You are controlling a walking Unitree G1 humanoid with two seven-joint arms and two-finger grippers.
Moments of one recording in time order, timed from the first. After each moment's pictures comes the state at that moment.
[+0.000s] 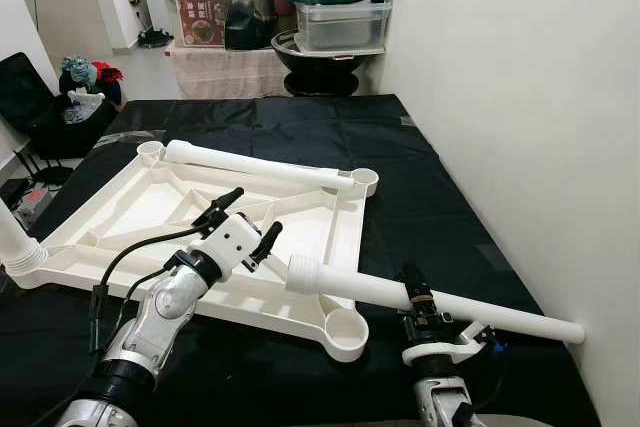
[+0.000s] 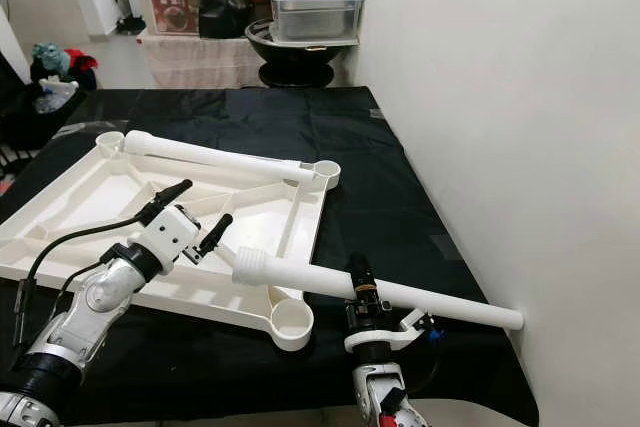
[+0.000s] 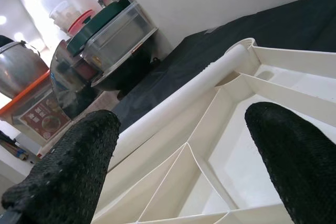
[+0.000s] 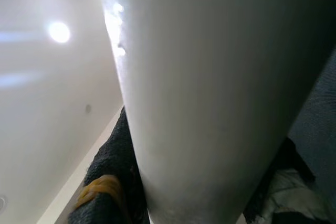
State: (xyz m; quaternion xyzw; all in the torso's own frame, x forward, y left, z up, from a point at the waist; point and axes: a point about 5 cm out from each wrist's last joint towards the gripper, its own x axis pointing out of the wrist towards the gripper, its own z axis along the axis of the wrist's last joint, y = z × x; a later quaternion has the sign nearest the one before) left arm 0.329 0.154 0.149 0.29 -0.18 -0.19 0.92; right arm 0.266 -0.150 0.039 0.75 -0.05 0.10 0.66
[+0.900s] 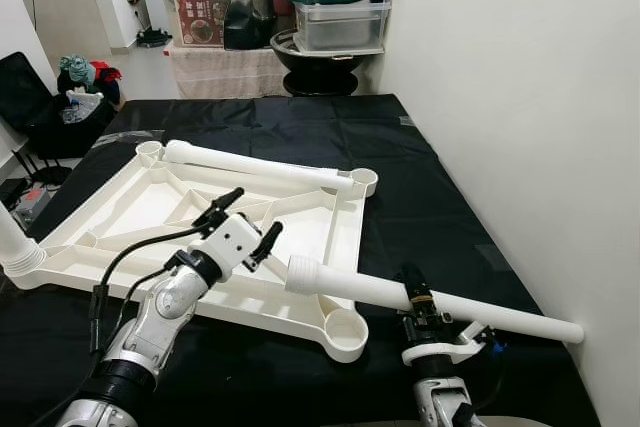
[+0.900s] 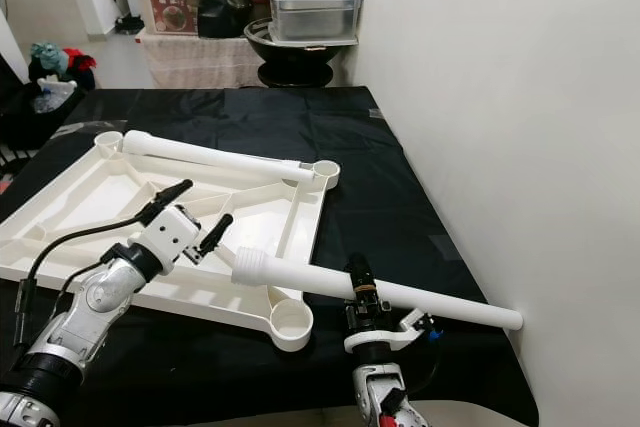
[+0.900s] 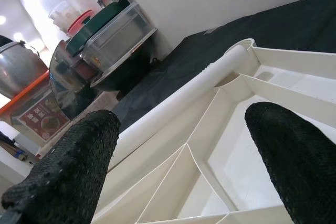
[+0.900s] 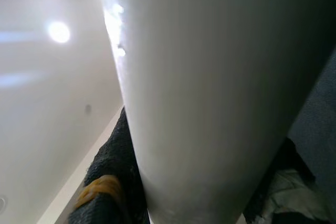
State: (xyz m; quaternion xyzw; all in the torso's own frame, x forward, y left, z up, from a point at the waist) left arm 0.329 0.154 0.149 0.29 -0.19 -0.19 0.92; right arm 0.266 -0.150 0.039 0.75 -0.05 0.10 0.66
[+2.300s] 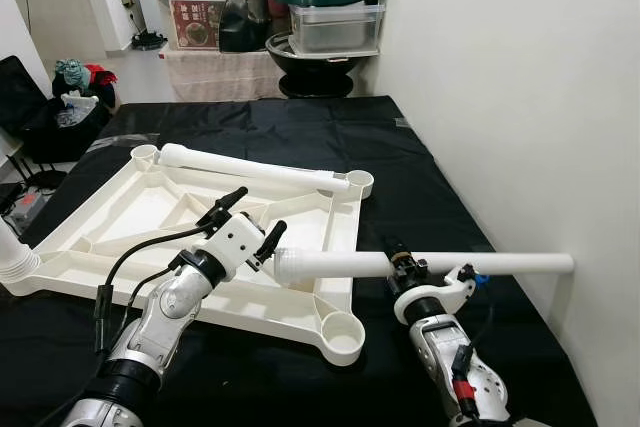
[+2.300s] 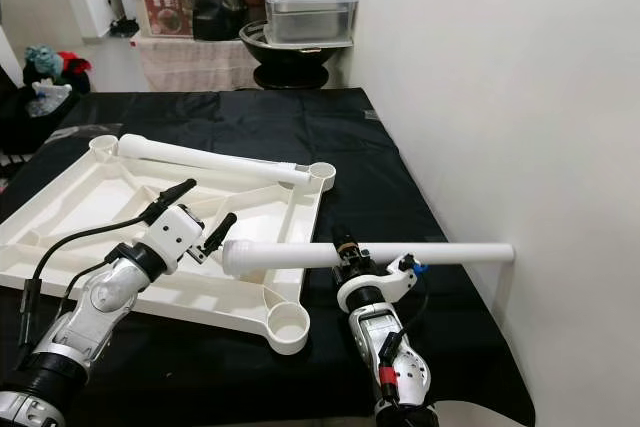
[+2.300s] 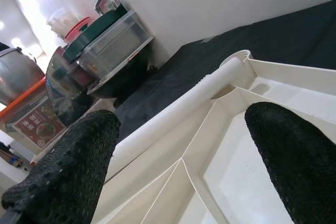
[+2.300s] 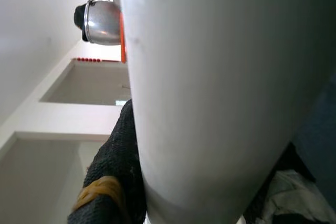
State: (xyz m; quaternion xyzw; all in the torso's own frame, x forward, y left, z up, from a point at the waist) left arm 0.329 0.150 0.149 0.29 -0.19 -0.19 0.92; right arm 0.309 -0.143 0.093 0.65 0.07 0.05 0.76
